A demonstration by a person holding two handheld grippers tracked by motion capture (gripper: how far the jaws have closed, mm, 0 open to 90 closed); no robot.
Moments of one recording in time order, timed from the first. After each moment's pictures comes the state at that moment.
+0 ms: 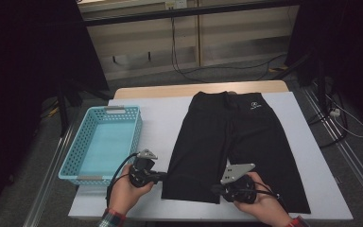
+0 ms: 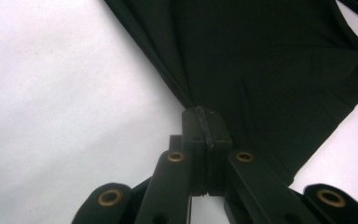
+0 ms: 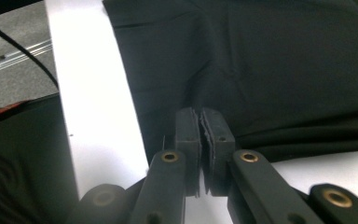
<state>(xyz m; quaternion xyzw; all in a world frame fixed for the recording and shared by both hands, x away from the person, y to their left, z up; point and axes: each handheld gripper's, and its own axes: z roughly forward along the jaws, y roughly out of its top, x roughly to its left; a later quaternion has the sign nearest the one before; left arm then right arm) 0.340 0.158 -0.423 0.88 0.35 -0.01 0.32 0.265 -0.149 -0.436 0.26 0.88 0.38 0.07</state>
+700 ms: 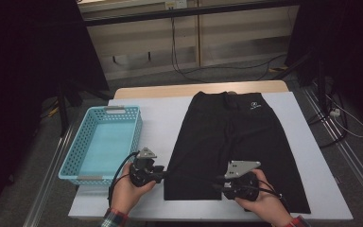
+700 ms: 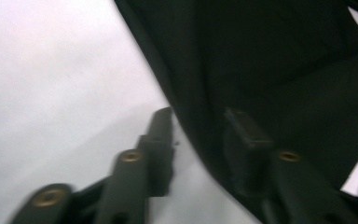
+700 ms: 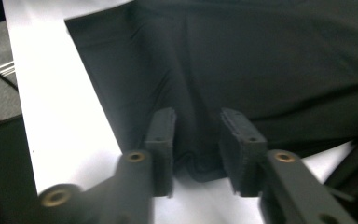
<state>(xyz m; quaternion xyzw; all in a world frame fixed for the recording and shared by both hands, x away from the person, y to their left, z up) 0.344 0.158 -0.431 0.87 0.35 0.05 0.35 0.271 -0.158 -0.436 0.30 0.86 0.39 0.11</state>
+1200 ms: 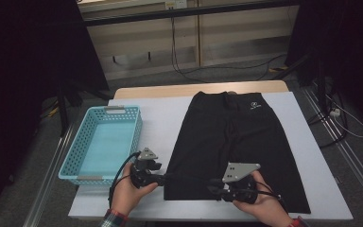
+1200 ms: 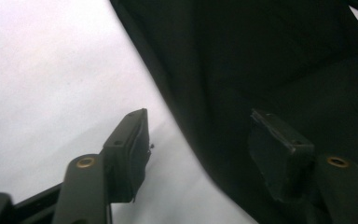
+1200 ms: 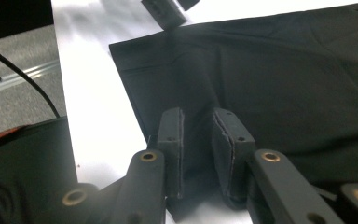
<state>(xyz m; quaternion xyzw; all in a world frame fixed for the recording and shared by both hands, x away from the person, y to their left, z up) 0.344 0.155 -0.433 0.87 0.35 0.06 0.35 0.262 -0.147 -0.424 0.26 0.86 0.43 0.10</state>
